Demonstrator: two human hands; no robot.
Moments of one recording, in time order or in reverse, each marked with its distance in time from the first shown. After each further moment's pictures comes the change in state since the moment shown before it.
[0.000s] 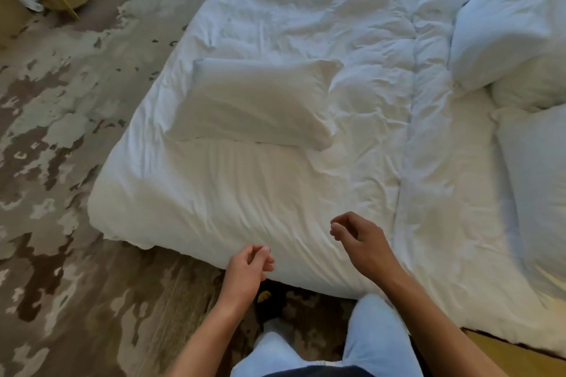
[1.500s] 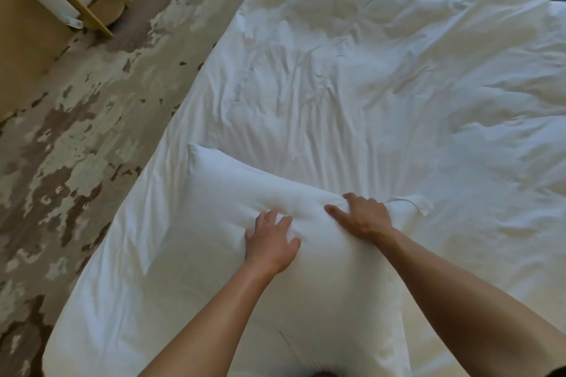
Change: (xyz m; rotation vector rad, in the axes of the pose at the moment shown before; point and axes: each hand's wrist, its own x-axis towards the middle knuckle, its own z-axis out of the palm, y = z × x) left_hand 0.675 0.328 0.055 1.191 0.057 0.081; right_hand 0.824 -0.057 0.027 -0.662 -0.308 -0.022
